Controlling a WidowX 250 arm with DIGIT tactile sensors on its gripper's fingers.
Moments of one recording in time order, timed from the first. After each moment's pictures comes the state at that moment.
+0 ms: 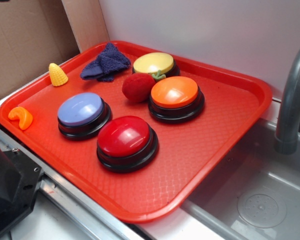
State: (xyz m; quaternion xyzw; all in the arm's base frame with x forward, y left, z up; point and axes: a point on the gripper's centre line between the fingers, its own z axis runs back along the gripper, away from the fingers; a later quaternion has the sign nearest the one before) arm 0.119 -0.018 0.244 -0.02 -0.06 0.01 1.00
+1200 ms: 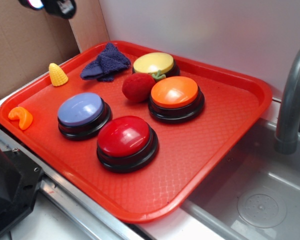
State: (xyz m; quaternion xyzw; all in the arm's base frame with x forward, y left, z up) arm 0.205 0.039 0.182 0.00 -0.12 0.03 0.99
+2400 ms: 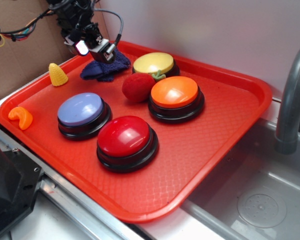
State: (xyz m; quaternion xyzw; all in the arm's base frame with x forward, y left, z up) arm 0.276 0.107 0.063 -0.02 -0.15 0.04 0.99
